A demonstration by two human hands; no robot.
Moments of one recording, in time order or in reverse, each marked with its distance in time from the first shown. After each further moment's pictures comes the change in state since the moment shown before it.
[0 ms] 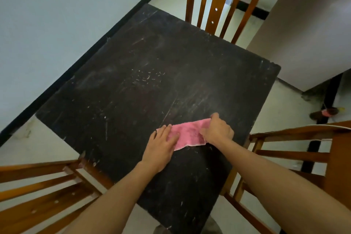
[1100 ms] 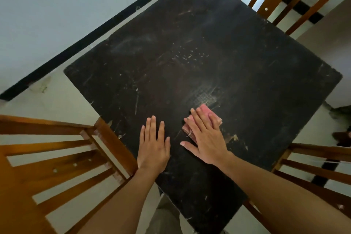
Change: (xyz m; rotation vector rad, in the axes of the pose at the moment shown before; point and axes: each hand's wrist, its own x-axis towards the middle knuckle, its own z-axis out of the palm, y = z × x) left_hand -0.078 -0.054 0.053 -0.015 0.148 -0.584; right_hand -0.040 -0.045 0.111 -0.426 0.244 -1.044
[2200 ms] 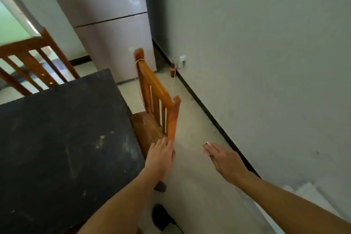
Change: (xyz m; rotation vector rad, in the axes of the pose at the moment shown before) left_hand -0.223 0.167 -0.075 0.184 -0.092 1.480; right_hand -0.444 -0.179 -0.044 0.202 0.520 1.201
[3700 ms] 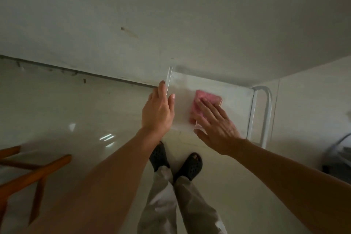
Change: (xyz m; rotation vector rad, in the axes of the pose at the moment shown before) left_hand 0.100 0.524 0.394 -0.204 -0.248 0.578; right_hand -0.457 0.363 0.136 -0.080 -0.123 0.789
